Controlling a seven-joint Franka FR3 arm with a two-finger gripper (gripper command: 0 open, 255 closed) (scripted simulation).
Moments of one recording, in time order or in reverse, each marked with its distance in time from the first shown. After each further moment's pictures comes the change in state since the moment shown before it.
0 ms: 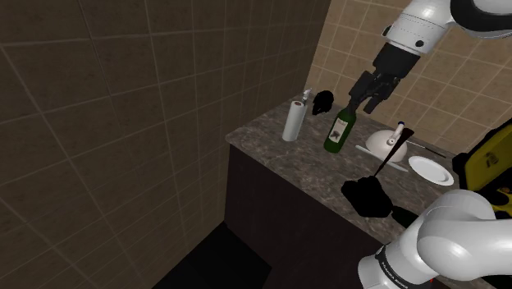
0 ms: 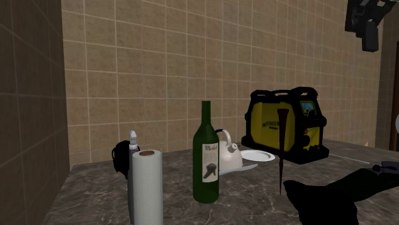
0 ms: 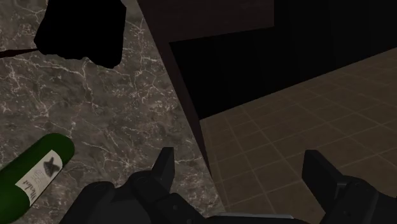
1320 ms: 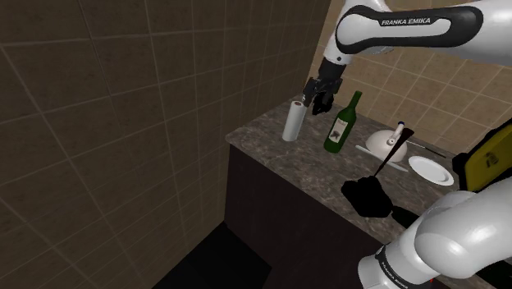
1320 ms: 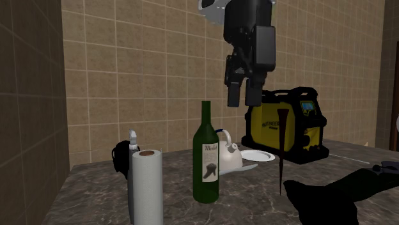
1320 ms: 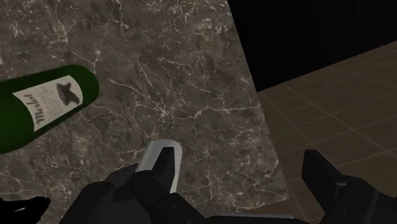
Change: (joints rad) arm -0.053 0.582 -0.098 0.218 -0.105 0.334 -0.137
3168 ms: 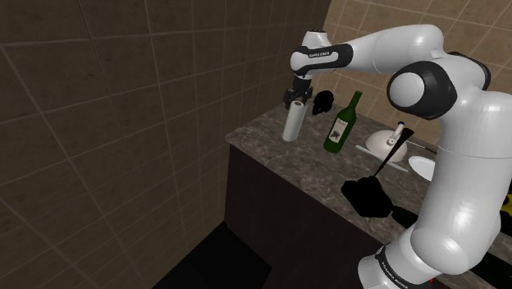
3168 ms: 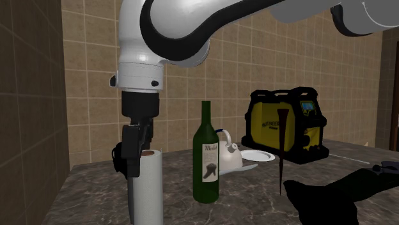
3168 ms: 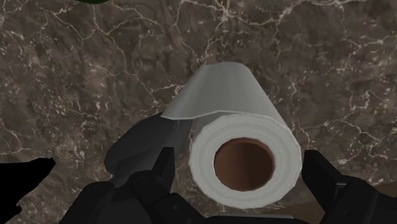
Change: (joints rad) arm -0.089 0.699 -0.064 0.548 0.015 0.140 -0.116
